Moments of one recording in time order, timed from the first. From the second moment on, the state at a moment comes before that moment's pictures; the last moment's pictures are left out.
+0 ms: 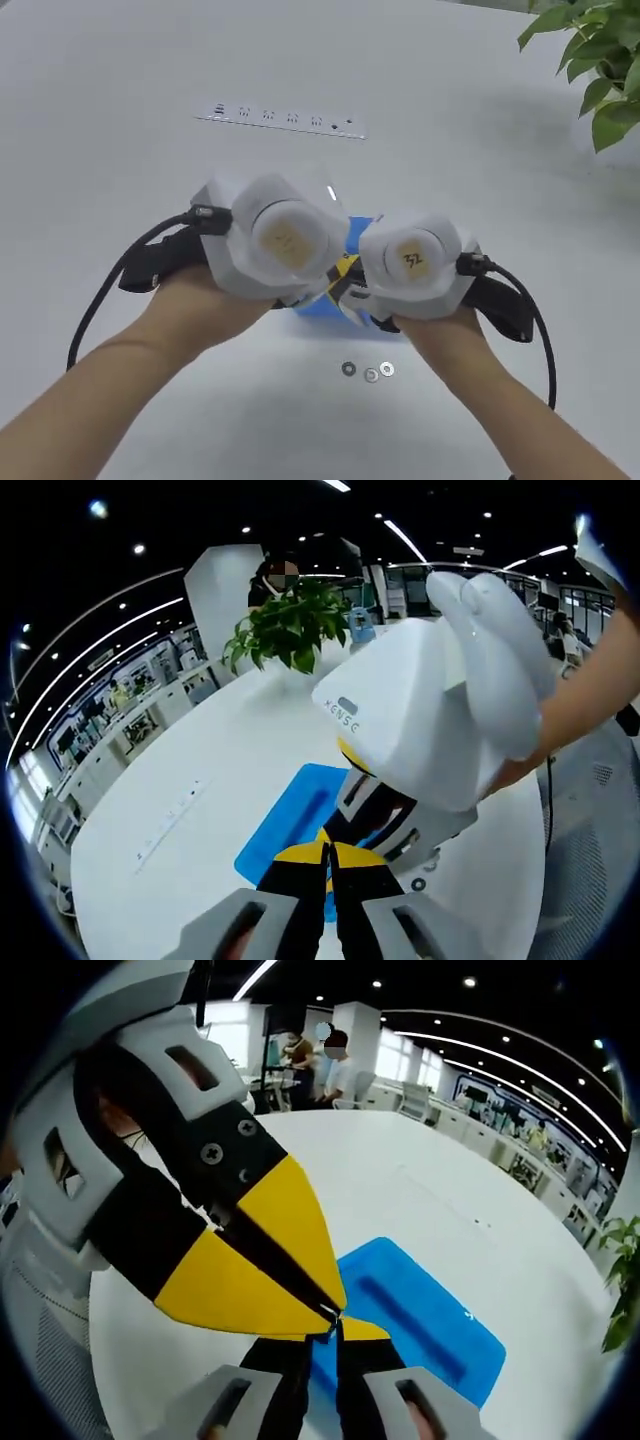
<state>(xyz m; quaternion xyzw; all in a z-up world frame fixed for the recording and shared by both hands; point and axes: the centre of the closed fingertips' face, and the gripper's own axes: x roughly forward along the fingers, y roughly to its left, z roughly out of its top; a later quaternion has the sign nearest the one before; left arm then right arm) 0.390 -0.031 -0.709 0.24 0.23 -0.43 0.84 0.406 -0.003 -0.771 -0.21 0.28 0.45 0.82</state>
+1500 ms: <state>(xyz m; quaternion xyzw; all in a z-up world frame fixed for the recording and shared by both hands) 0.294 -0.054 -0.659 0.22 0.18 -0.43 0.86 0.320 -0.033 -0.724 -0.13 0.23 0.42 0.87</state>
